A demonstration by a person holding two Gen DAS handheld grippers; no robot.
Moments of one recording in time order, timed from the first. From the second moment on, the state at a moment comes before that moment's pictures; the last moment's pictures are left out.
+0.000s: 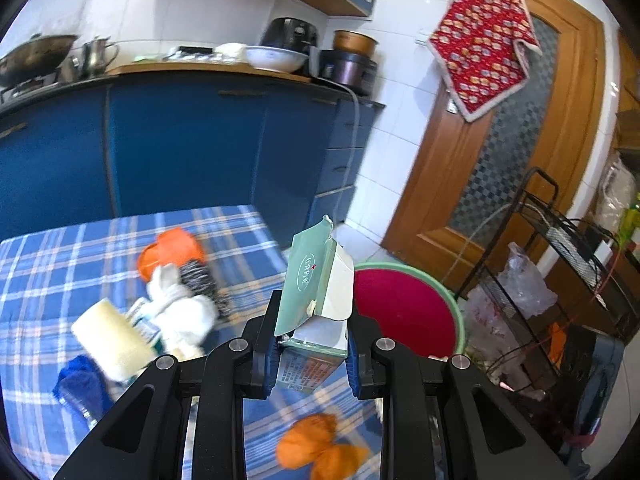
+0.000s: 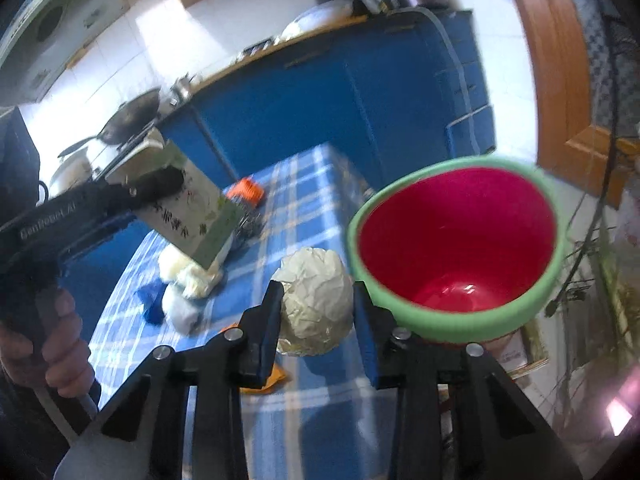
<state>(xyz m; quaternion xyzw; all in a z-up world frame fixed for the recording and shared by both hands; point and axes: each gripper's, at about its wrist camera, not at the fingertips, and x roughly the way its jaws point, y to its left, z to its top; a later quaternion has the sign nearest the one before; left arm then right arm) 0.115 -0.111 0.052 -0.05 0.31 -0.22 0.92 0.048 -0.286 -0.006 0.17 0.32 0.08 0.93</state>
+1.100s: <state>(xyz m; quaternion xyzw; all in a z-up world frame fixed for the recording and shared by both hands) 0.169 -0.243 -0.024 0.02 0.39 -0.28 0.88 0.076 -0.387 -0.052 0.21 0.30 -0.08 0.93</state>
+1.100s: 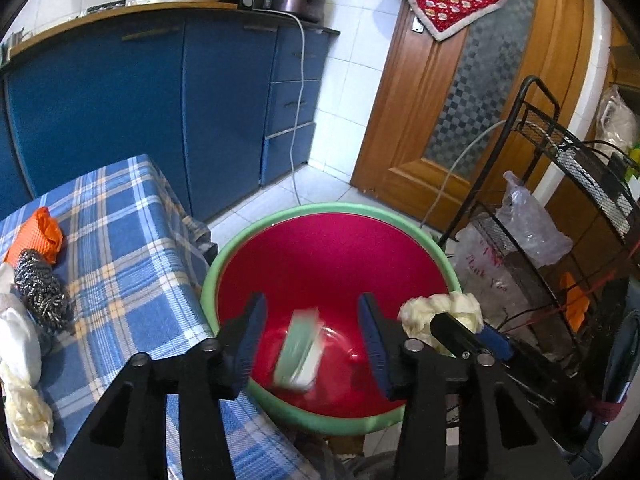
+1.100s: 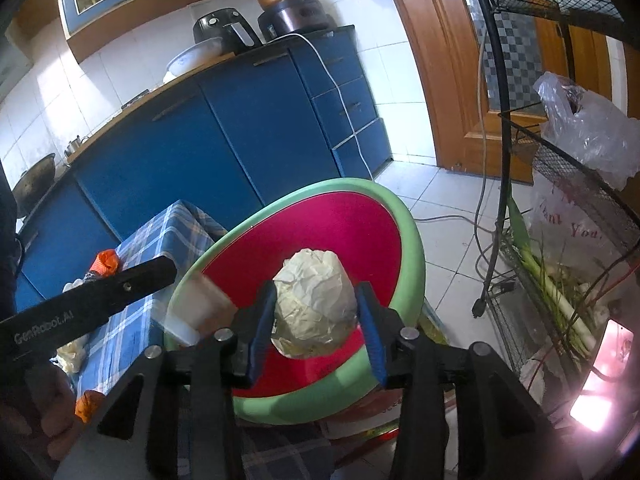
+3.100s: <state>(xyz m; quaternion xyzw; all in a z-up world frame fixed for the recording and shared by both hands) 0.107 0.005 0.038 -0.03 0.35 -0.06 0.93 0.046 -0.239 0.006 0.12 0.33 0.00 0.94</state>
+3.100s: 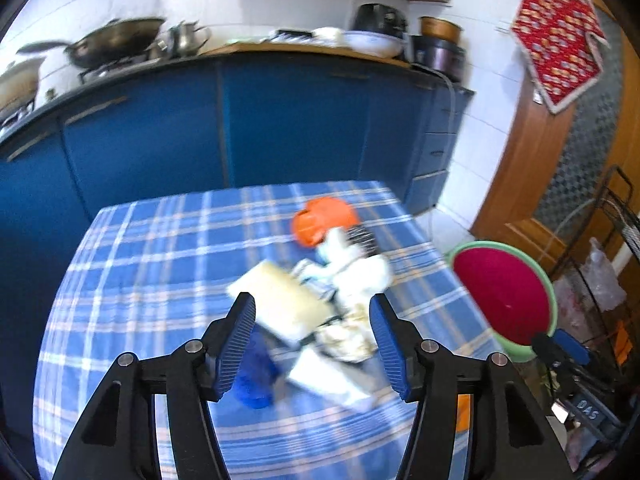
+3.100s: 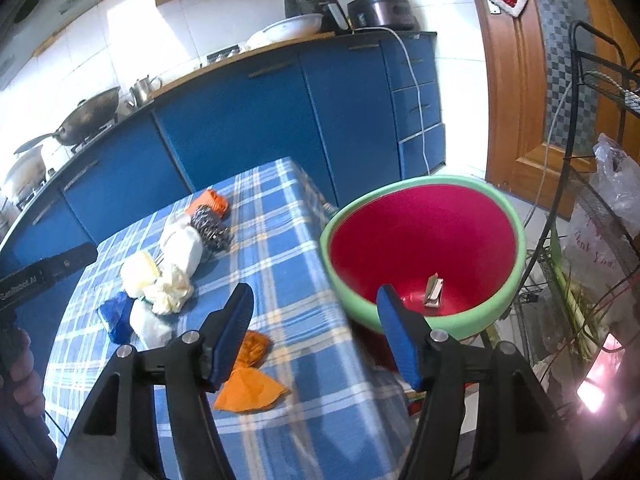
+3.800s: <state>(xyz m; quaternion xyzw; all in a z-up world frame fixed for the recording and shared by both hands) 0.126 0.055 -0.041 -0.08 0.44 0.00 0.90 0.053 -0.200 -0.022 0.08 0.39 0.02 0.92</state>
